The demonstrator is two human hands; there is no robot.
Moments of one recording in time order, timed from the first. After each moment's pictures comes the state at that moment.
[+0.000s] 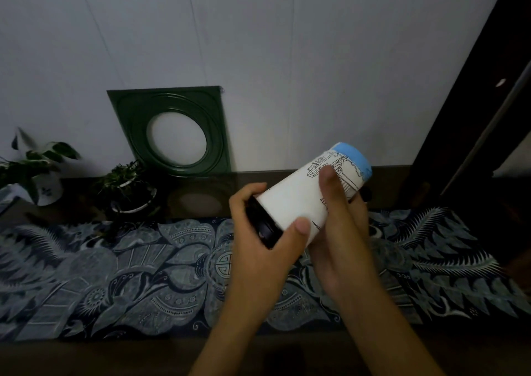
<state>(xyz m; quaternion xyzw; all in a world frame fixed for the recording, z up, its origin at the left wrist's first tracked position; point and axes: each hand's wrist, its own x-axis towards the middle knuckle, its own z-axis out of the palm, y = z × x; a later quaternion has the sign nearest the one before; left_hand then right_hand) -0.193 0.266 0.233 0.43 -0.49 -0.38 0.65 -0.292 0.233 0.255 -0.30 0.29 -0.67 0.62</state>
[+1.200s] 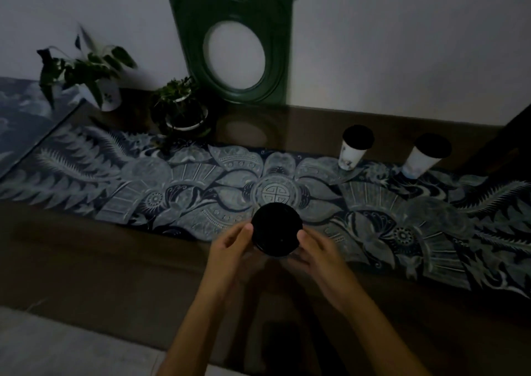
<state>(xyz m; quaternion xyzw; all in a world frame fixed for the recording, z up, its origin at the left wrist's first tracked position) -0.063 0.337 0.065 0.58 -0.21 -0.52 0.59 -0.241 0.277 0.038 -0.43 0.44 -0.29 0.73</state>
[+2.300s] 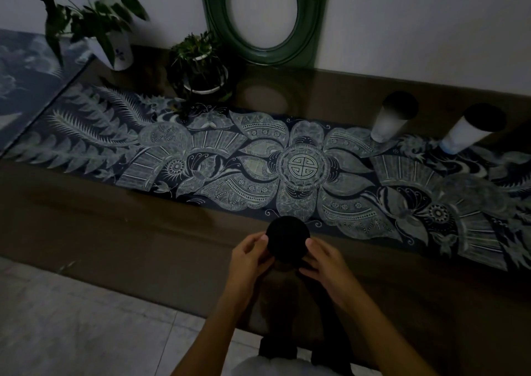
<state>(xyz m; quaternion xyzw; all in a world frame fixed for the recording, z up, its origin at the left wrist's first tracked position) -0.029 0.385 -0.046 0.62 -0.08 -0.56 0.55 -0.205 0.323 -0.052 -0.36 0.51 -0.21 0.75</state>
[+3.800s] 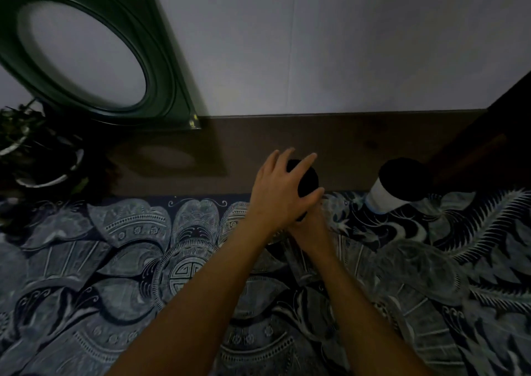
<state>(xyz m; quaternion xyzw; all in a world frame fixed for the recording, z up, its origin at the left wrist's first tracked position) -0.206 -0.095 -0.025 0.61 -0.77 -0.10 0.16 -0.316 -0.071 -0.125 -0.59 0.59 -0.34 0.44</state>
